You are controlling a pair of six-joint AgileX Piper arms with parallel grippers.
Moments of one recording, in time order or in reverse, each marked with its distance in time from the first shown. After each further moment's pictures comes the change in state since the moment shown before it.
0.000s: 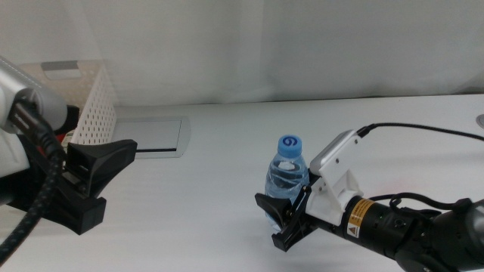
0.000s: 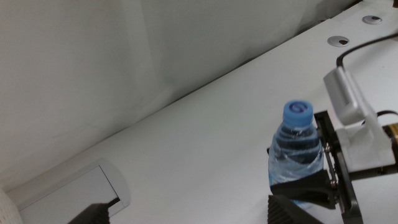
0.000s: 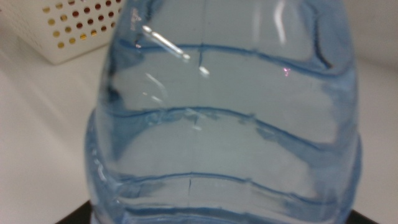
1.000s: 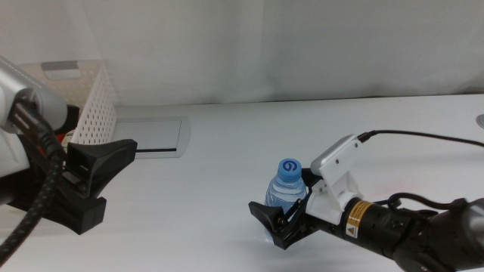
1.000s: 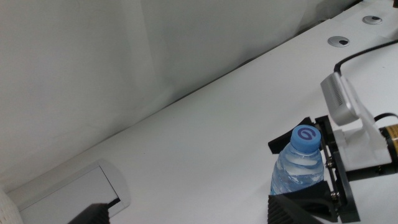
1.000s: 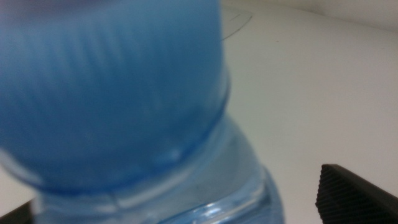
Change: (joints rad) left arm 0.000 0.000 0.000 0.000 -0.002 0.000; right arm 0.000 0.036 -0.006 0.021 0.021 0.057
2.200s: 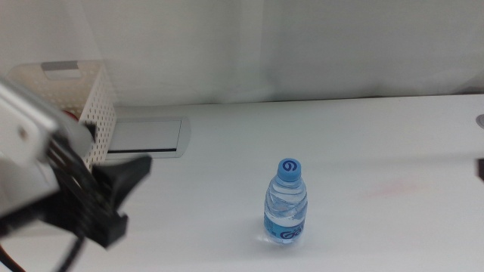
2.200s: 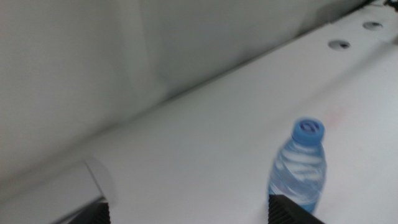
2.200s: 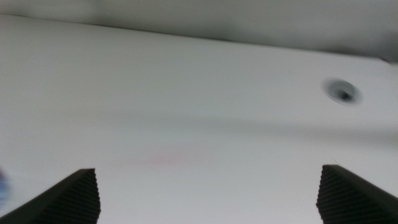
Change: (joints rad) left arm 0.000 0.000 0.134 -0.051 -0.168 0.029; right arm -0.231 -1.169 -0.002 -0.243 1.438 0.303
